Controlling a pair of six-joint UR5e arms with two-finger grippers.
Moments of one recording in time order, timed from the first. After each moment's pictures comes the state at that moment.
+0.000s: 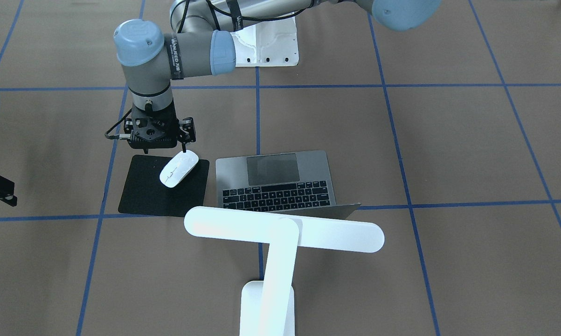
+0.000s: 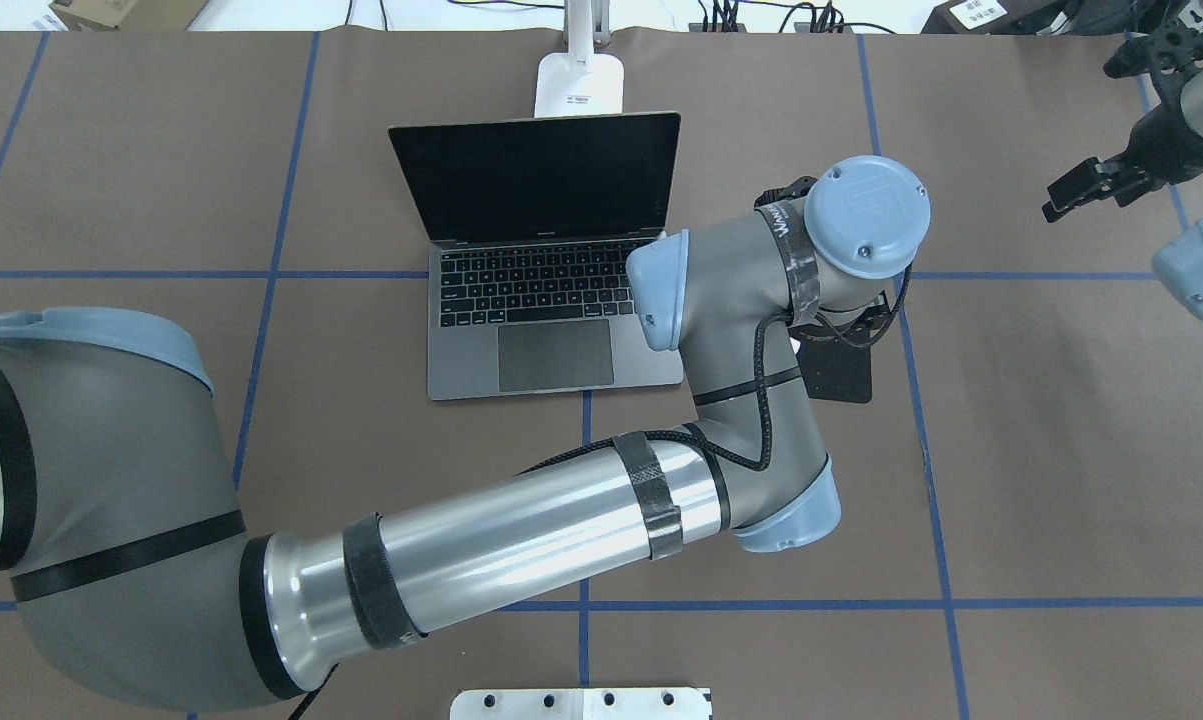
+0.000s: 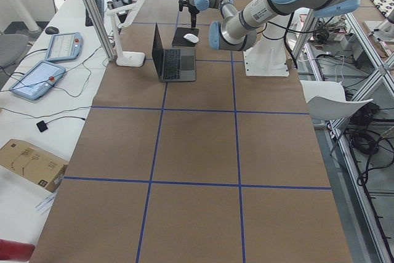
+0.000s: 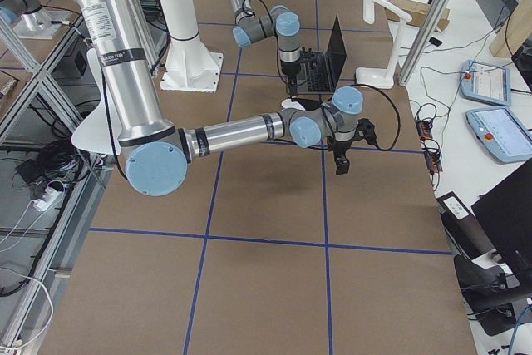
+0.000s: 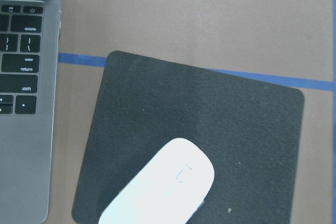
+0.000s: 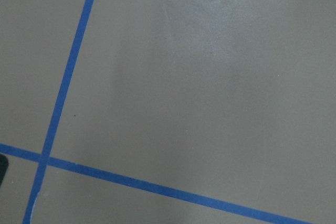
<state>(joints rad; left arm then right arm) -0.43 -2.95 -0.91 -1.77 -1.79 -1.38 1.20 -1.30 1.51 -1.31 2.26 0.35</state>
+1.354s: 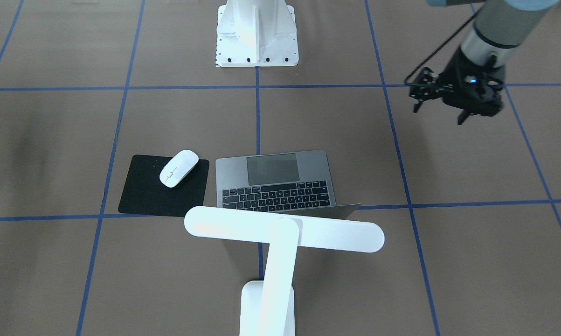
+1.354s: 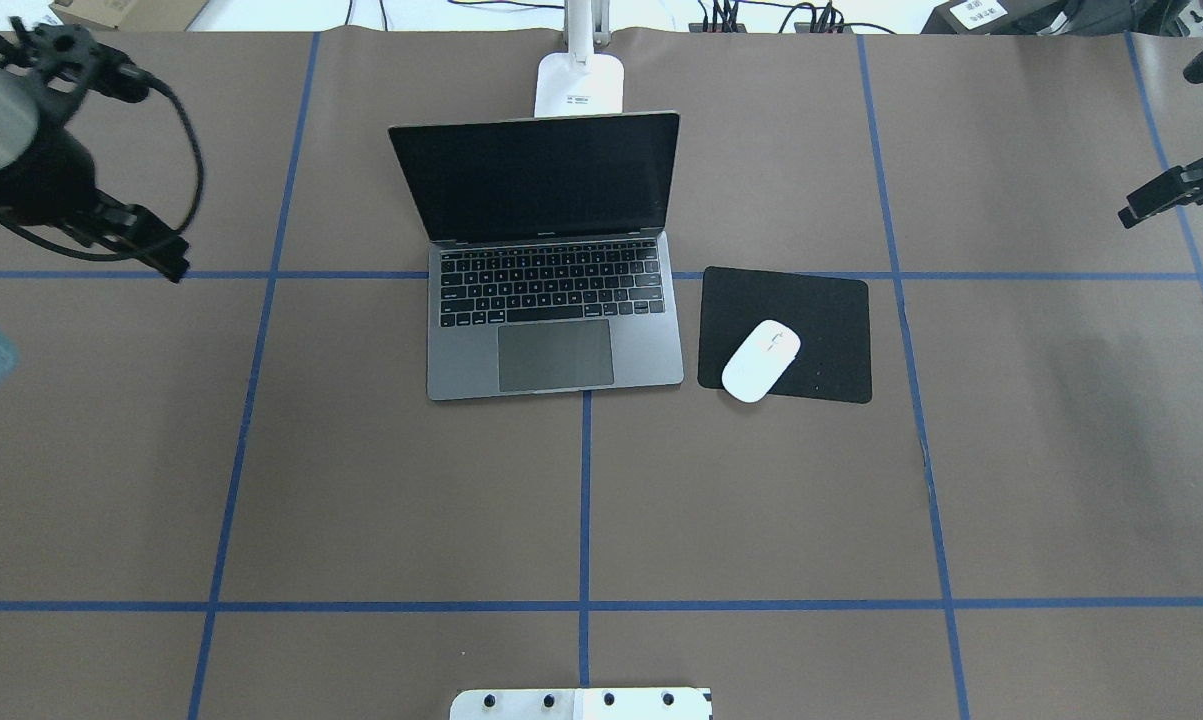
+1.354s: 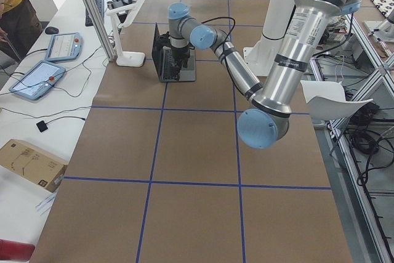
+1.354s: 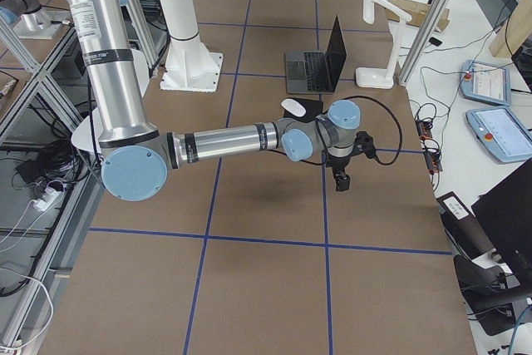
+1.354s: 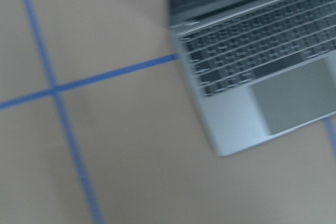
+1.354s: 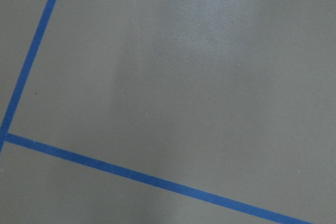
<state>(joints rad) -1.08 -1.87 -2.04 -1.27 -2.21 -0.26 1.31 -1.39 1.52 -1.32 2.26 0.14</state>
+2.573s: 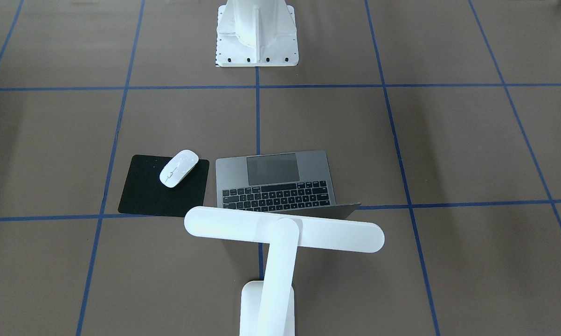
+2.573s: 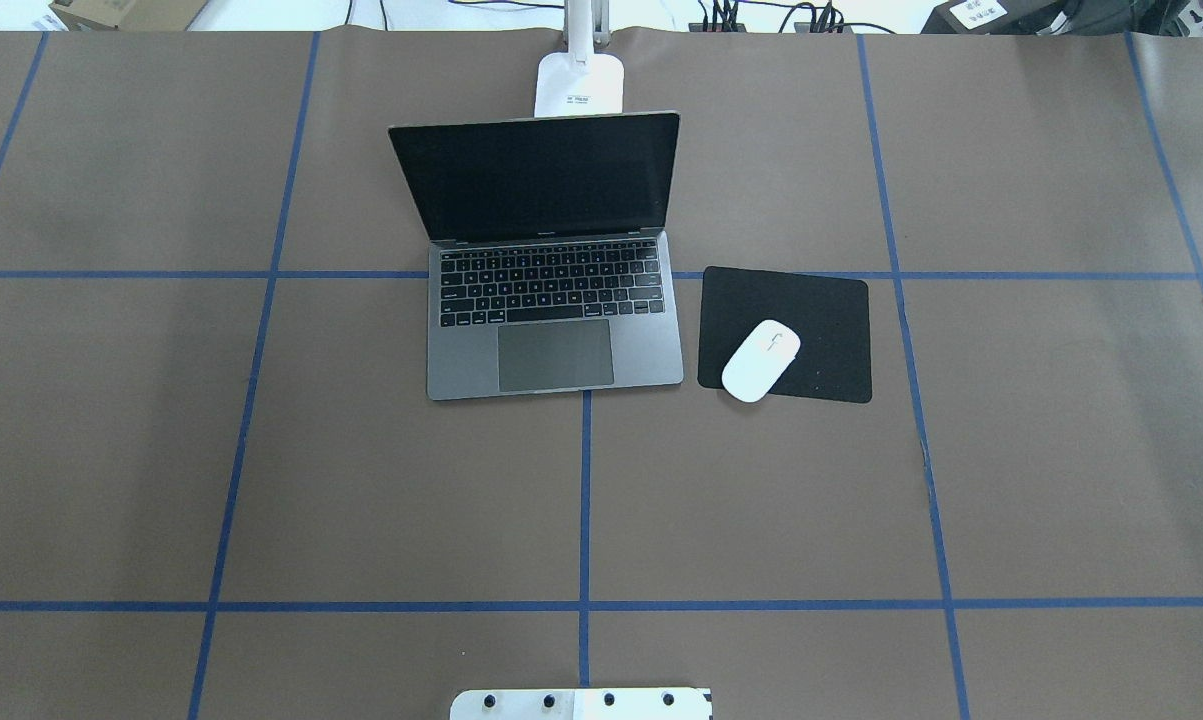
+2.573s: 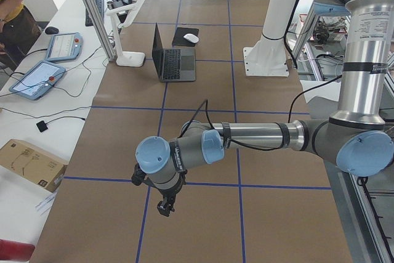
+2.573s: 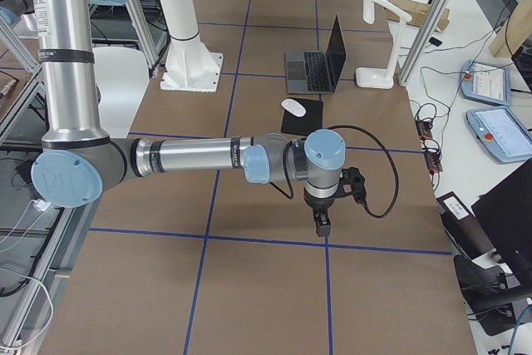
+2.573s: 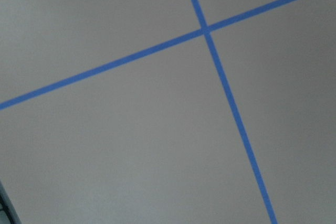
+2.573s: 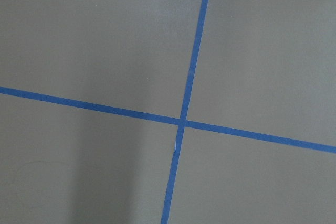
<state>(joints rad) -1.74 -1.59 -1.53 -1.32 -2.31 0.62 1.57 -1.53 1.63 -1.55 2.31 -0.07</state>
